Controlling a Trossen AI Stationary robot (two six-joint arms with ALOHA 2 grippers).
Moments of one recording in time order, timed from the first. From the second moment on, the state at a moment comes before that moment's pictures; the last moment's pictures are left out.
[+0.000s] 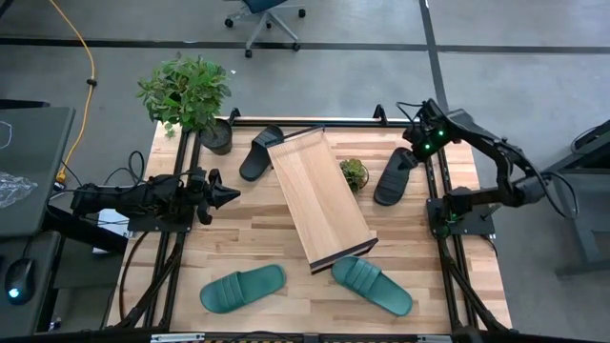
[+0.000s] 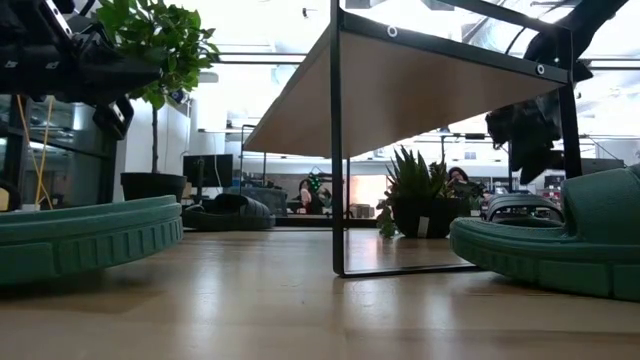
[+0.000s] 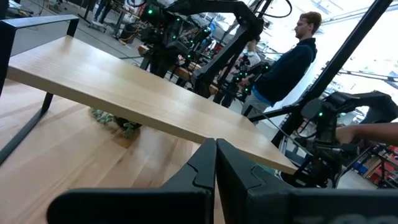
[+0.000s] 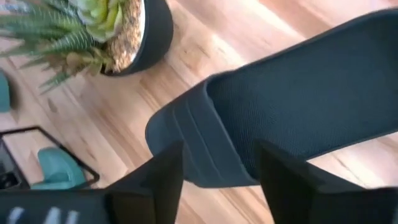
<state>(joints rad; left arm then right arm) 0.08 0.01 0.01 0.03 -0.10 -0.50 -1.19 1.29 0.81 -1.06 -0.56 -0.29</state>
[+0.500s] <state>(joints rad) 0.08 0.01 0.01 0.03 -0.10 -0.51 -1.10 1.44 0.81 -1.00 -0.52 -0.33</state>
